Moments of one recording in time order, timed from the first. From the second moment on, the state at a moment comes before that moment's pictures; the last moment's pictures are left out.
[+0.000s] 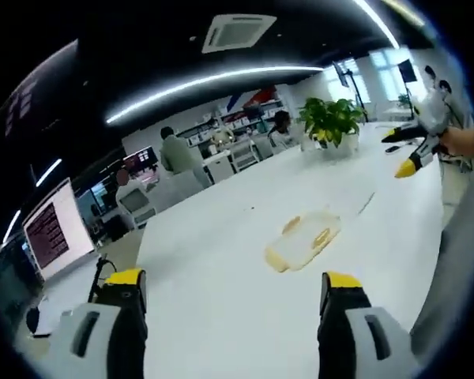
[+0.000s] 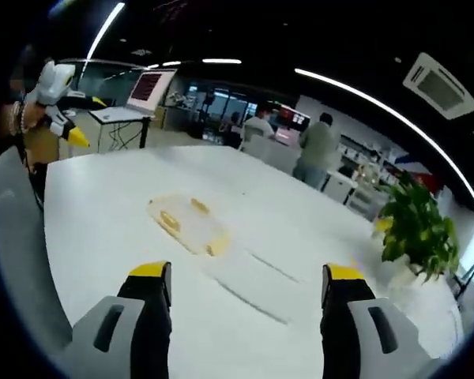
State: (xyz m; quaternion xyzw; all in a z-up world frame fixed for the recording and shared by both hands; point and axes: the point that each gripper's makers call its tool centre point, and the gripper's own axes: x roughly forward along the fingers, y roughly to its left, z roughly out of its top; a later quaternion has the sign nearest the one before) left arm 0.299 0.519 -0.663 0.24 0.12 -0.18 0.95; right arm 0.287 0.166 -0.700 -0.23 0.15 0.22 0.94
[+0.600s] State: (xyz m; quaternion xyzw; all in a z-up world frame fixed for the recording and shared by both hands) left arm 0.408 0.462 -0.673 0.35 0.09 -0.29 0.89; right arm 0.378 0.208 -0.697 -0.38 0.15 0.32 0.86
